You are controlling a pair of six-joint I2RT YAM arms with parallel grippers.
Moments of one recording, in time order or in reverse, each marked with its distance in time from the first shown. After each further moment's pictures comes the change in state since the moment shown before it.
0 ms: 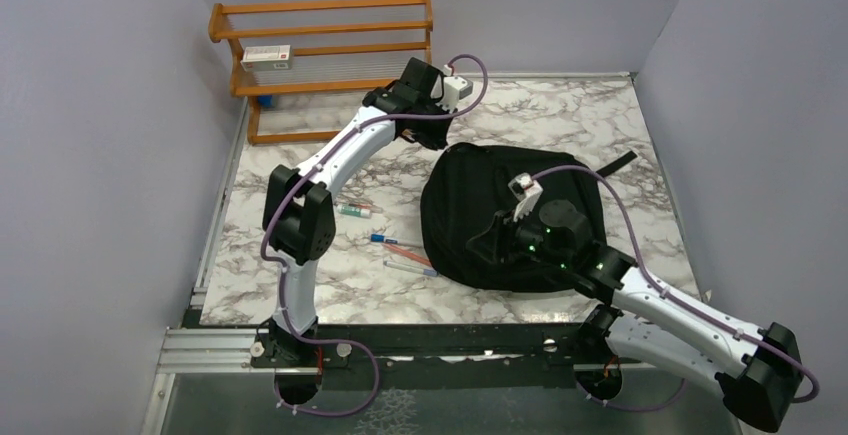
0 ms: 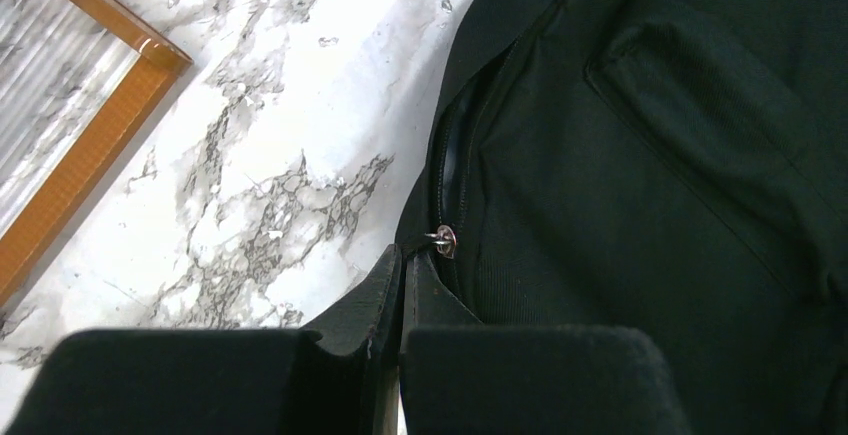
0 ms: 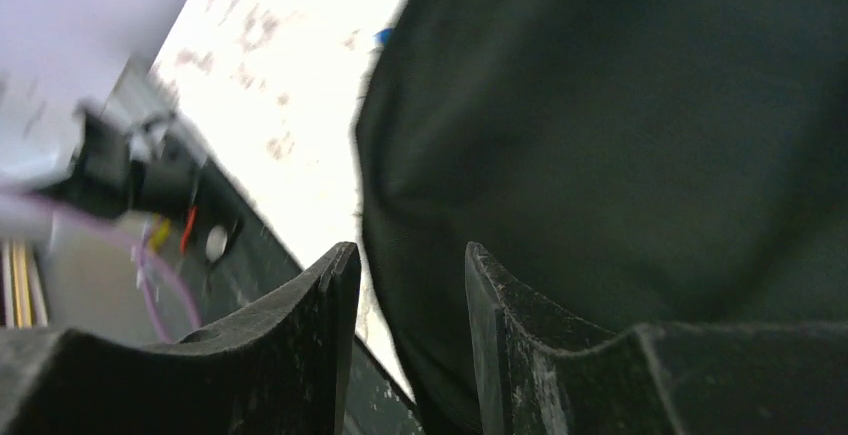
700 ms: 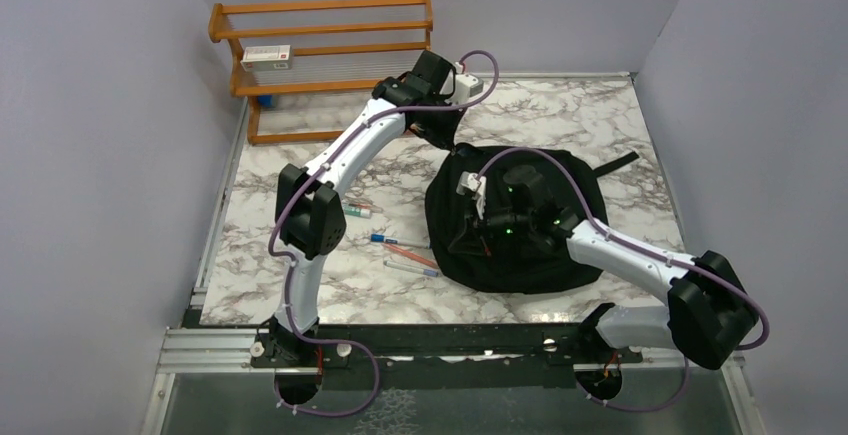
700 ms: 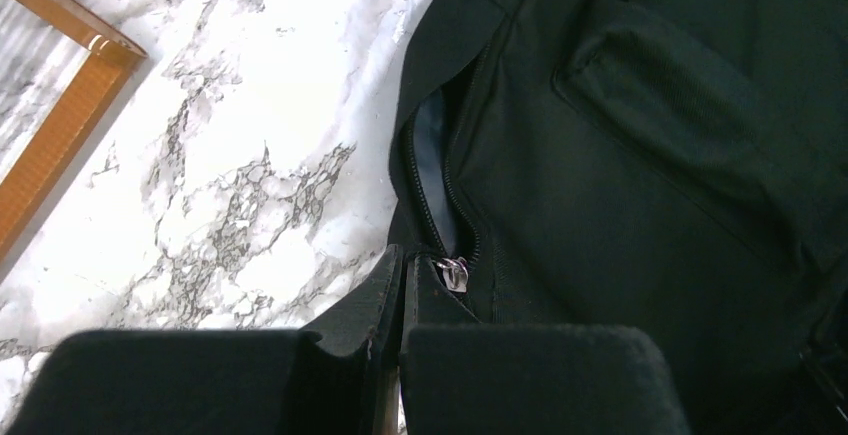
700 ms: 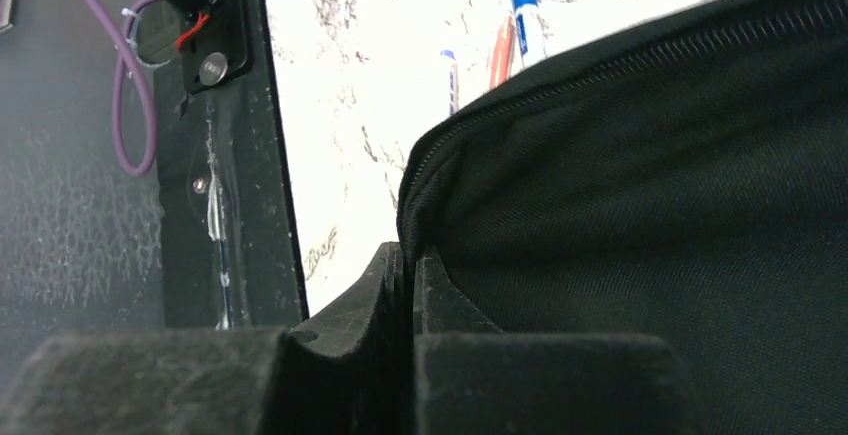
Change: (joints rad) left arm -0.020 0.021 0.130 -0.140 -0.013 -0.018; right arm -0.117 0.426 0.155 0.039 -0.493 -0.457
